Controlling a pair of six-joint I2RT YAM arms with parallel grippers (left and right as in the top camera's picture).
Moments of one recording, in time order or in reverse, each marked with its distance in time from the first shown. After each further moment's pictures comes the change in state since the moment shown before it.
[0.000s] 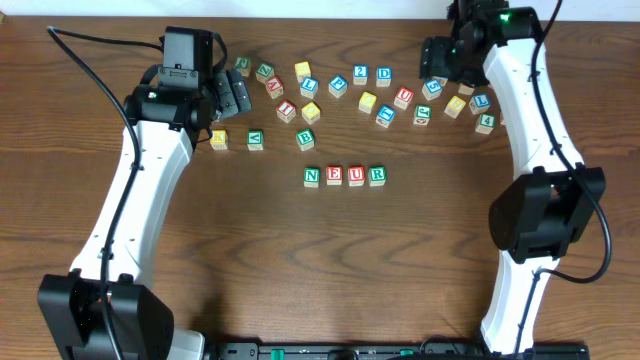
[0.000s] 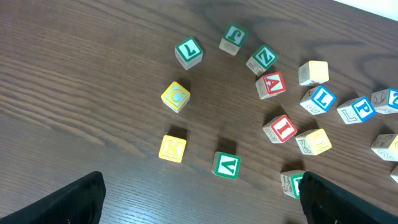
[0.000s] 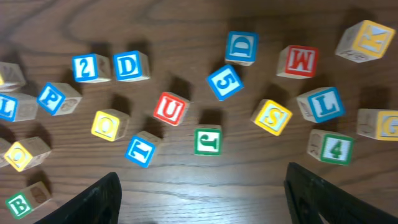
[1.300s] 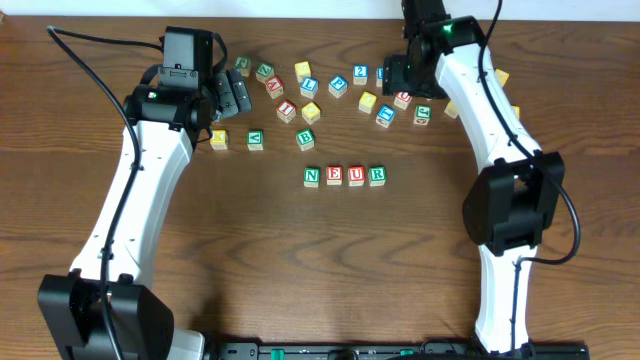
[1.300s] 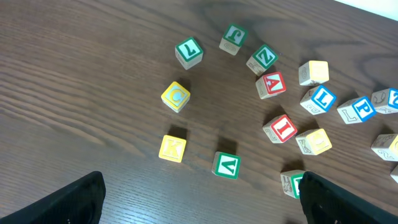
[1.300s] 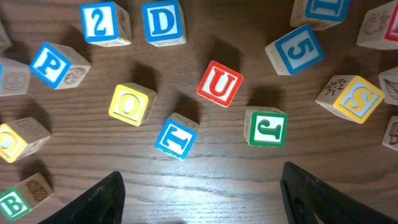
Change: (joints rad) left arm 0.000 0.000 0.000 0.000 0.000 0.000; right arm 0.128 0.097 0.001 -0.006 0.055 0.076
